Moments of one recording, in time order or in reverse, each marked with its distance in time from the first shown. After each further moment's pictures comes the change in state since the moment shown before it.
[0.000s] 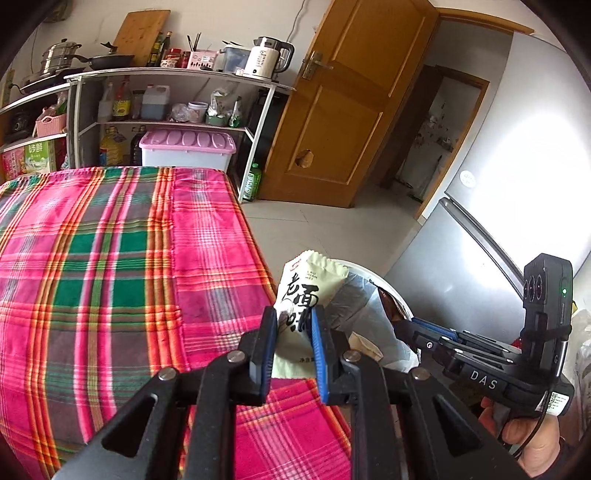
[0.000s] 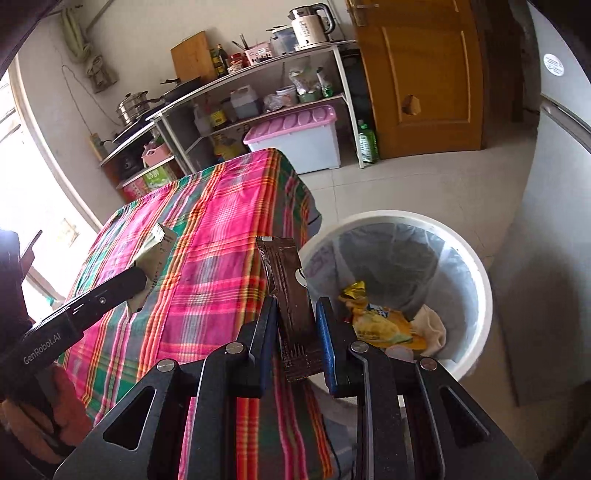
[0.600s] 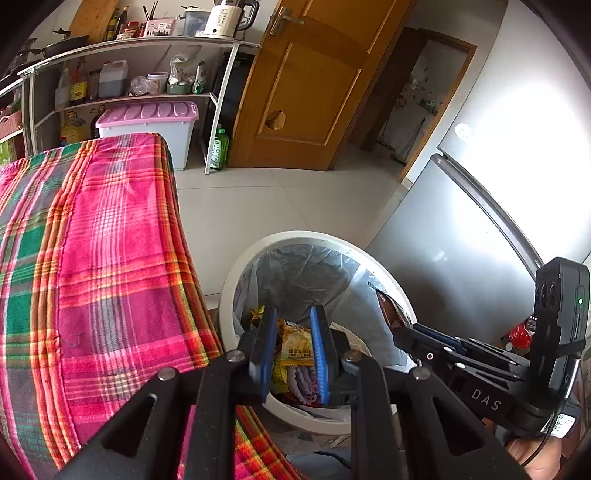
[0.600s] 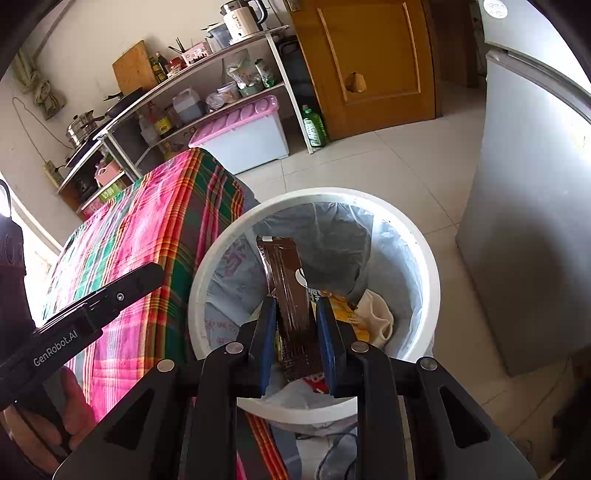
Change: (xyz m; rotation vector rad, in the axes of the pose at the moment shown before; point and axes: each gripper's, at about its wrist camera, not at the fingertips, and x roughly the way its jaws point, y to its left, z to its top) left arm 0.104 -0.044 0.002 0.061 0.145 -0.062; right arm 0.029 -0.071 -0.005 0.144 0.043 -0.114
